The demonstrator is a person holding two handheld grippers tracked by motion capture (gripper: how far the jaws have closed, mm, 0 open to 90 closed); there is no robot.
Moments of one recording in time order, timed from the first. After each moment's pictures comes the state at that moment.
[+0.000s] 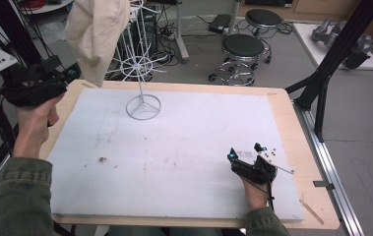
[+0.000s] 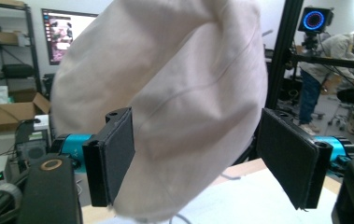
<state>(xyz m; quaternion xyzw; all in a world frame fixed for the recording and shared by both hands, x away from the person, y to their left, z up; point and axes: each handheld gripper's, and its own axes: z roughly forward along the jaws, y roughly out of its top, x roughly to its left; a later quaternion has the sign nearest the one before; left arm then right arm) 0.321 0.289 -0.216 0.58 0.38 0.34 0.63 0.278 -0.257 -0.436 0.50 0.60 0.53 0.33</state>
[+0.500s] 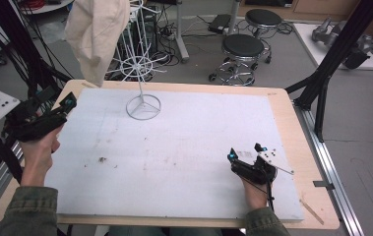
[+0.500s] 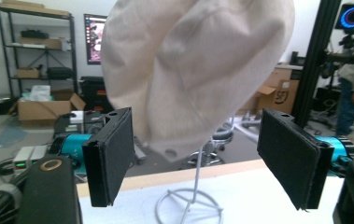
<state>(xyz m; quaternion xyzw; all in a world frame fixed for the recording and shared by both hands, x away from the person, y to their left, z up) 0.287 0.296 -0.277 0.55 0.41 0.39 0.62 0.278 -0.257 -0.436 0.50 0.60 0.52 0.33</state>
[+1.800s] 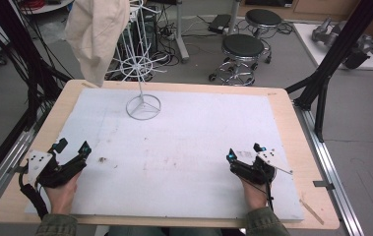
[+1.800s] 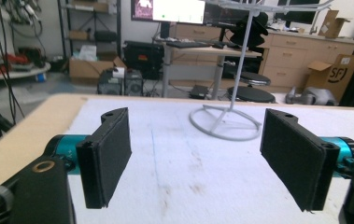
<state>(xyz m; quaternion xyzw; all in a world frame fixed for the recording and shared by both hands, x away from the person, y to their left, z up) 0.247 0.287 -0.418 0.53 0.49 0.41 0.56 0.277 -0.254 -0.436 0.50 0.61 0.52 0.33</state>
